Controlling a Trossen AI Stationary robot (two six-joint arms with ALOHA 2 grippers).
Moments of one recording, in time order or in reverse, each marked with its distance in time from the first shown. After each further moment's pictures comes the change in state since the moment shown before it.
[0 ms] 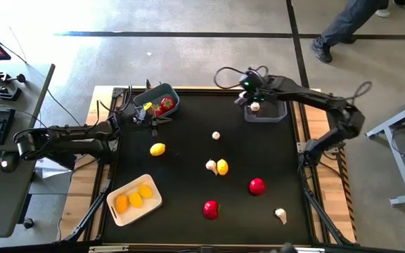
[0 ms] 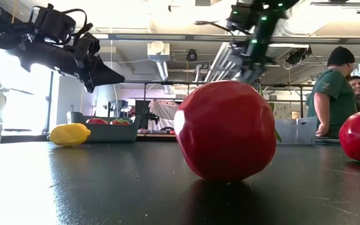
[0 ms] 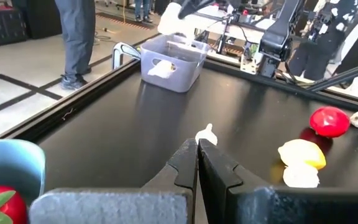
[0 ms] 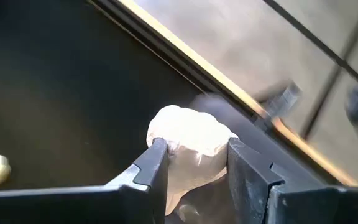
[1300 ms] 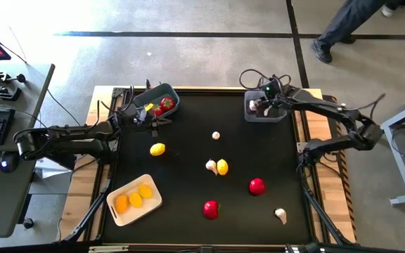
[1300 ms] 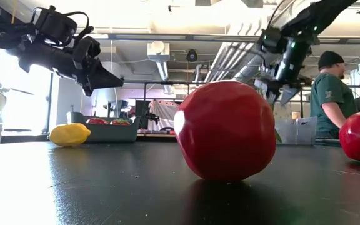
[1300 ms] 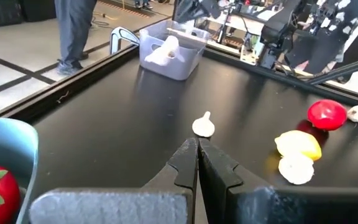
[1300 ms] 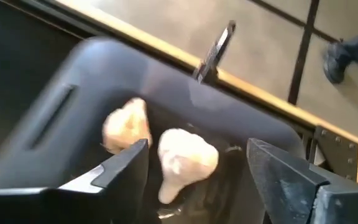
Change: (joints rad) left arm -0.011 0.000 0.000 -0.048 0.003 -0.026; right arm -0.206 -0.226 -0.451 0.296 0.023 0.011
